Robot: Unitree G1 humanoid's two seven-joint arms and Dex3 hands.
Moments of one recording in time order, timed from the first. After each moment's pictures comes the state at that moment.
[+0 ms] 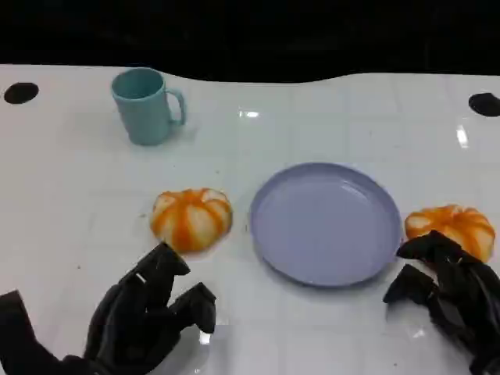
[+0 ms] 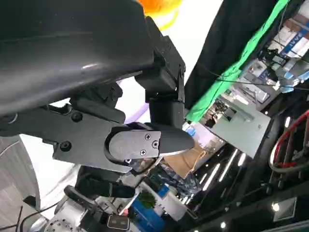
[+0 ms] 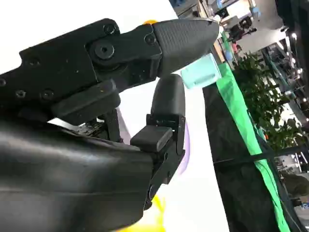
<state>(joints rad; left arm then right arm) 0.02 -0.09 0.15 0.20 -0.63 0.21 -0.61 -0.25 -0.03 -0.26 0.82 0.38 -0.30 0.68</state>
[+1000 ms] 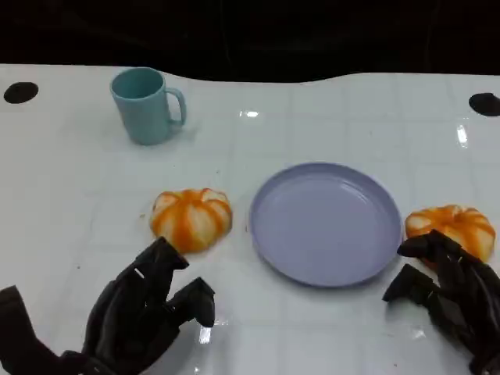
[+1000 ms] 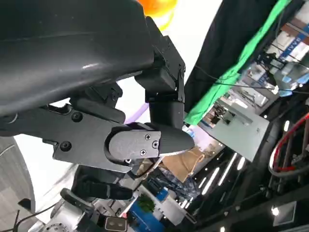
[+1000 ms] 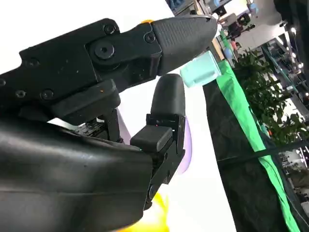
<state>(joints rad) 0.03 -0.09 0.16 0.16 -0.63 0.24 -0.58 -0.23 -0.02 -0.26 0.76 0.39 -0.21 0.66</state>
